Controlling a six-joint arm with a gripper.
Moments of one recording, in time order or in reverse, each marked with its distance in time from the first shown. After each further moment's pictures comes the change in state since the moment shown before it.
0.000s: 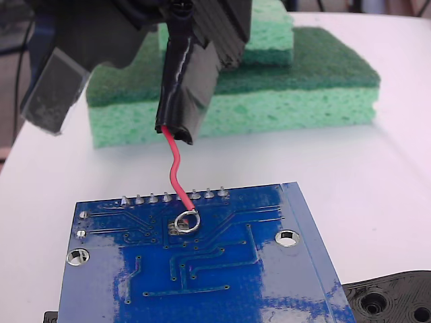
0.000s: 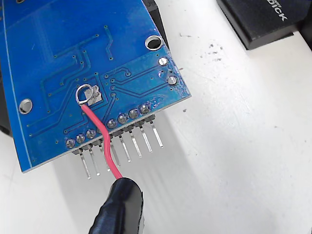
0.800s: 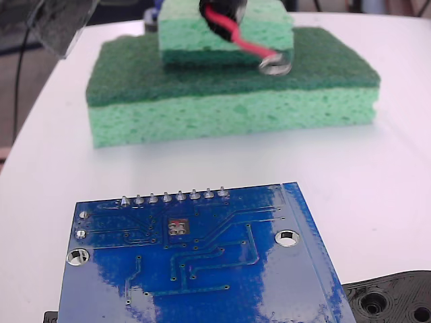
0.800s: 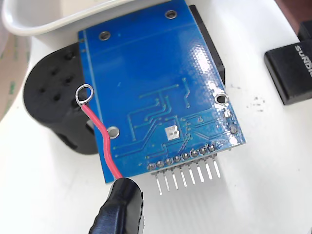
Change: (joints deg) arm 1.2 9.8 2.5 1.8 -7.2 -6.2
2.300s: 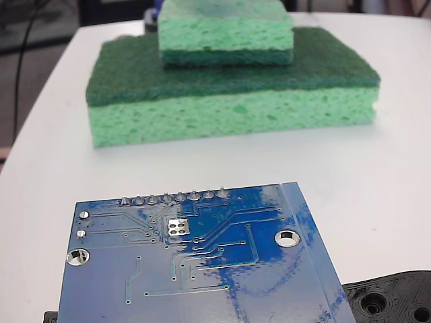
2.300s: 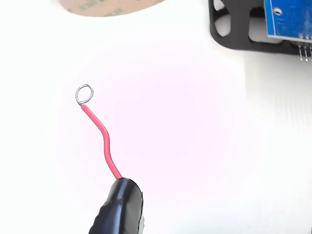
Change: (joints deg) arm 5.9 53.1 29.4 19.4 -22.9 -17.6
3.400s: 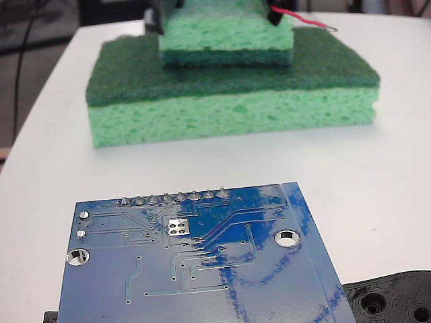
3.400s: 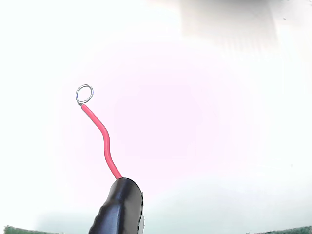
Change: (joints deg) arm -1.3 0.0 3.2 0.1 9.3 2.8
